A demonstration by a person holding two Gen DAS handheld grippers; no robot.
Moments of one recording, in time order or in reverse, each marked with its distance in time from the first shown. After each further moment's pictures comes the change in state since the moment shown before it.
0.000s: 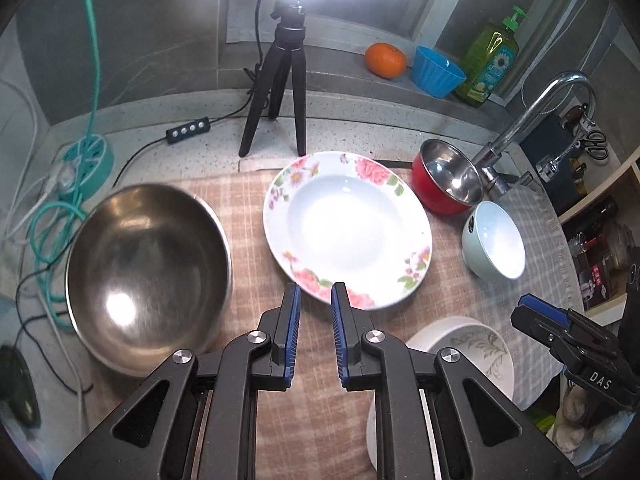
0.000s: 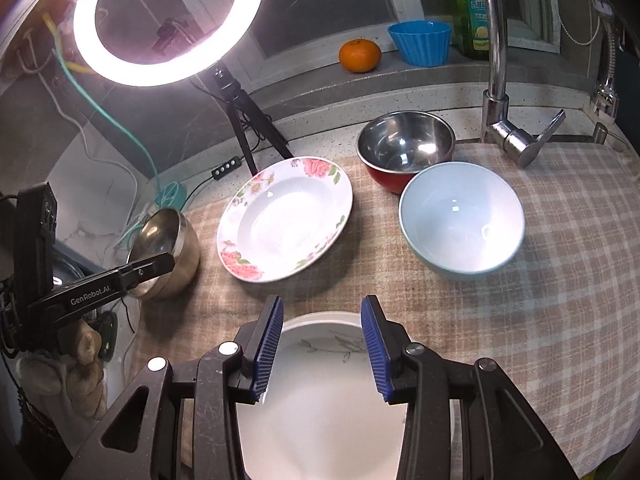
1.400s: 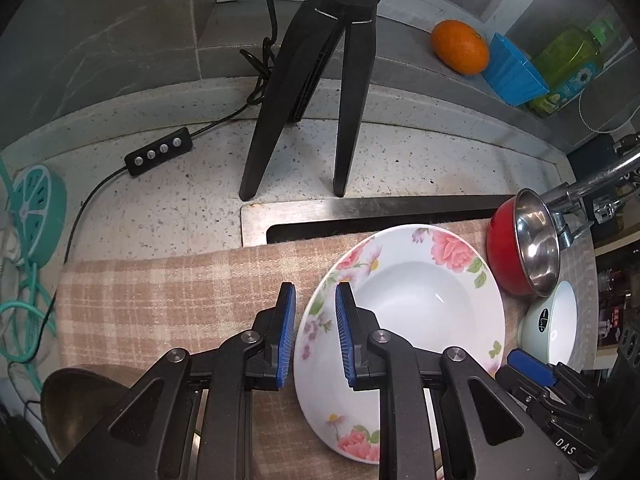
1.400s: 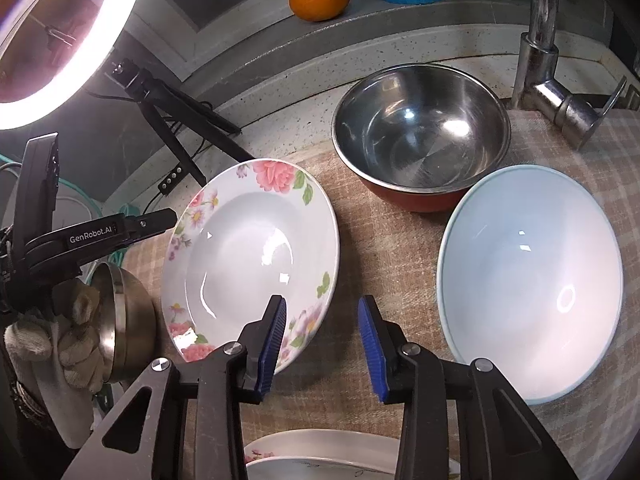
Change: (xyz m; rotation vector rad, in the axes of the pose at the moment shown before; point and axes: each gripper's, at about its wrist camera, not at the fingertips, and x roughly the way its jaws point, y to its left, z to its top) left arm 0.105 0.040 0.100 -0.035 0.171 0.022; right arm 0.109 -0.016 0.059 0.125 0.155 -0.059
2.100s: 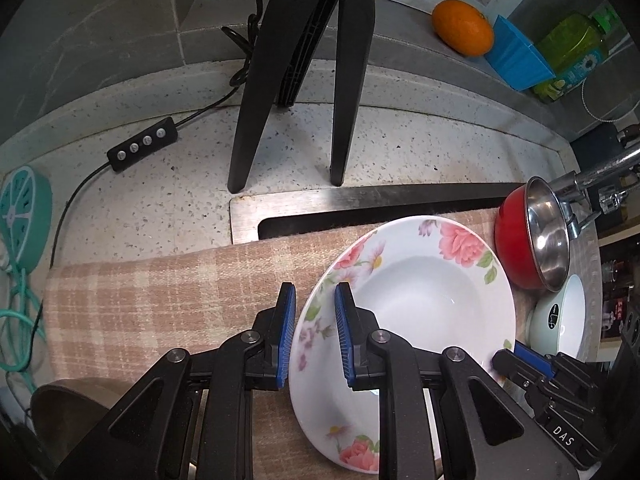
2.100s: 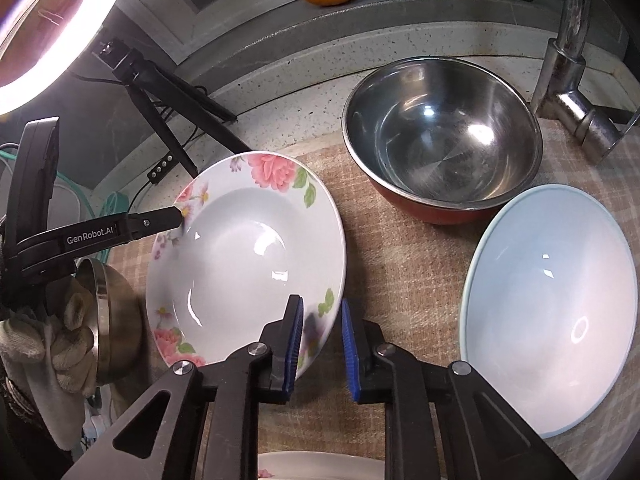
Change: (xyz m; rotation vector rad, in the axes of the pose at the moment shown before) left arm 0.025 -0.007 0.006 0.023 0.044 -0.009; right arm 0.020 0.004 0.011 -0.028 0.041 -0.021
